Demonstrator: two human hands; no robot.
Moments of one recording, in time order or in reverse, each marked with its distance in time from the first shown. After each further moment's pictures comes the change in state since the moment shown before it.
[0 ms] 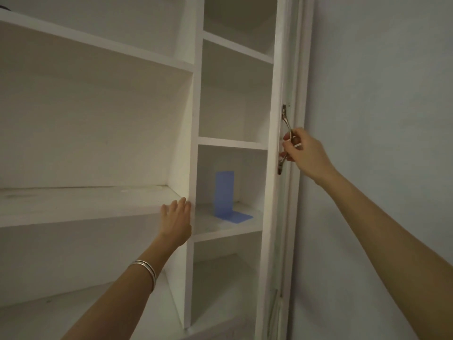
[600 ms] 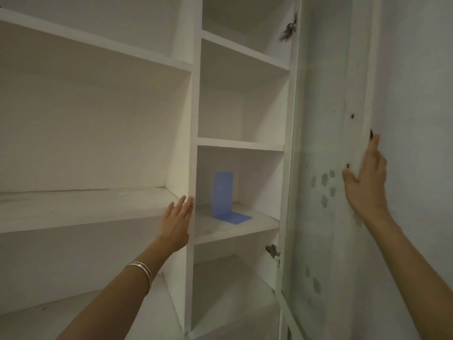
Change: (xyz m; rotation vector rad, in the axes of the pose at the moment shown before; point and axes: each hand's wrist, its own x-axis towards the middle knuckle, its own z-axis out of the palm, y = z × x) left_hand -0.004 -0.010 0.005 0.084 -0.010 0.174; right_hand -0.064 0.054 -0.044 -0.223 0.364 0.054
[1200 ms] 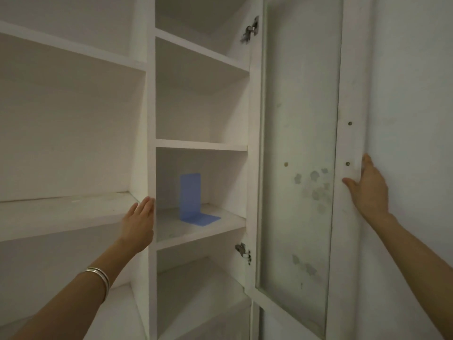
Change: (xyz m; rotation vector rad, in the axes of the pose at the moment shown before) left_hand 0.014 0.014 -0.022 0.065 -0.050 -0.029; right_hand 0.038 0.110 -0.075 -0.422 0.050 0.146
